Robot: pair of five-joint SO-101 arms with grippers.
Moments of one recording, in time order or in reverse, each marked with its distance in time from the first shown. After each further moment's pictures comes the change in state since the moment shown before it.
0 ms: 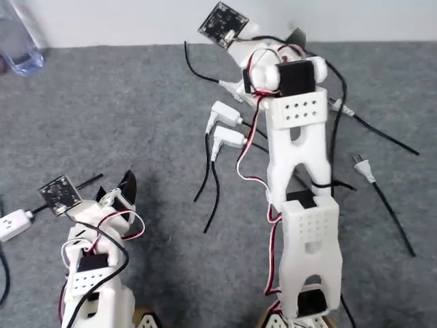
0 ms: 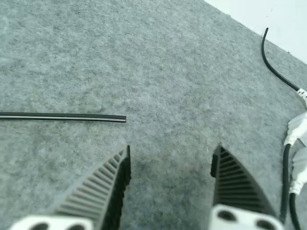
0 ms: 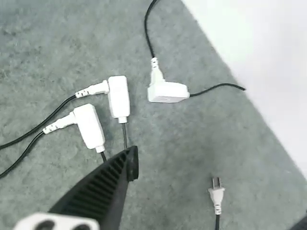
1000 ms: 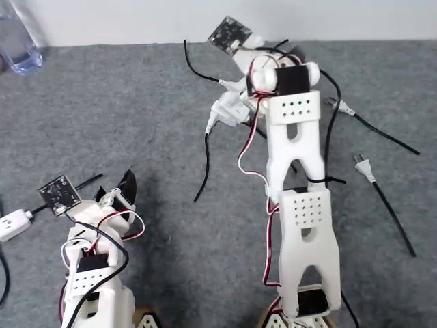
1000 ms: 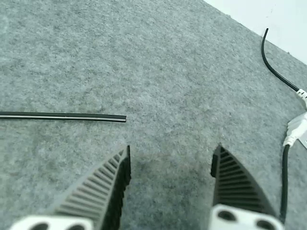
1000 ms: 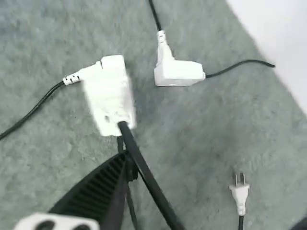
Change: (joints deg) left arm 0.0 0.0 0.0 0.0 0.2; right arm 2.6 14.4 -7.1 -0.1 -0.6
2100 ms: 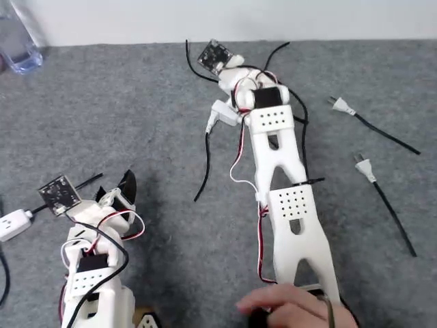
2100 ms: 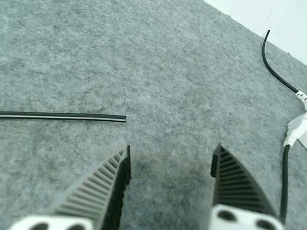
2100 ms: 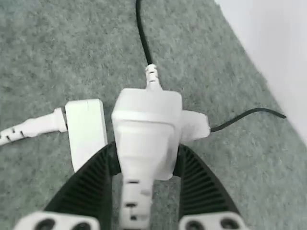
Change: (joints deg) left arm 0.0 0.0 0.0 0.0 0.2; right arm -2.1 24.0 -3.4 -31.2 4.0
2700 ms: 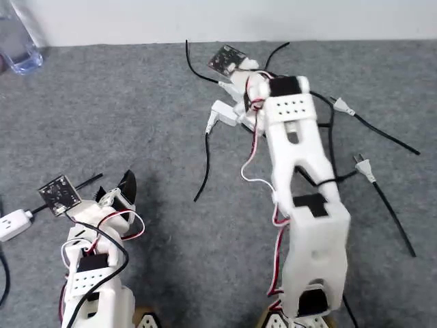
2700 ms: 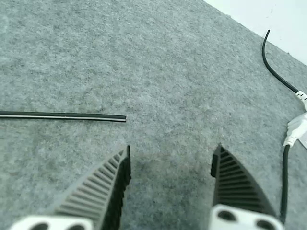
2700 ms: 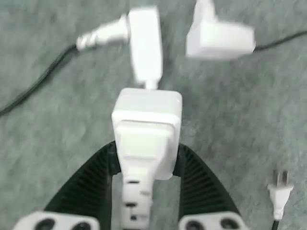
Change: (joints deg) left arm 0.0 0.0 0.0 0.0 0.0; right arm 1.1 -40.2 50.3 6.2 -2.5
